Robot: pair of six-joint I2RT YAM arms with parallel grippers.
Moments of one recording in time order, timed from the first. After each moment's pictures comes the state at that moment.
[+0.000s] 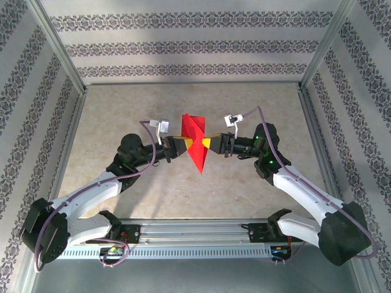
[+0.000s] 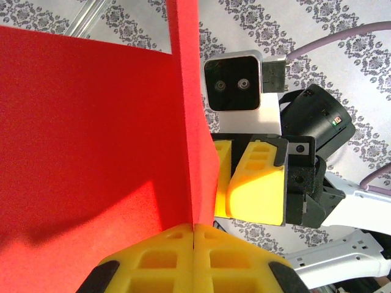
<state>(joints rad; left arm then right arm) -0.57 1.12 0.61 0.56 0.60 -0.79 0.44 1.09 0.66 0.41 -0.92 0.83</state>
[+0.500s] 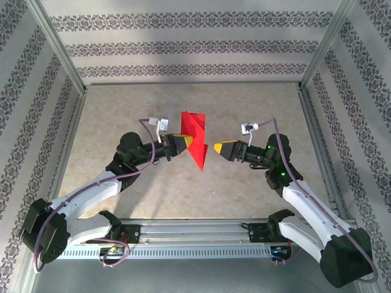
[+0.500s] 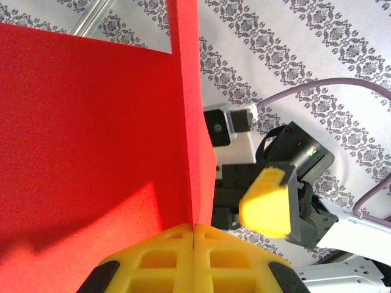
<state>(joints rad) -0.57 1.12 0.64 0.55 0.59 -0.79 0.34 0.90 0.52 0.27 -0.85 0.83</state>
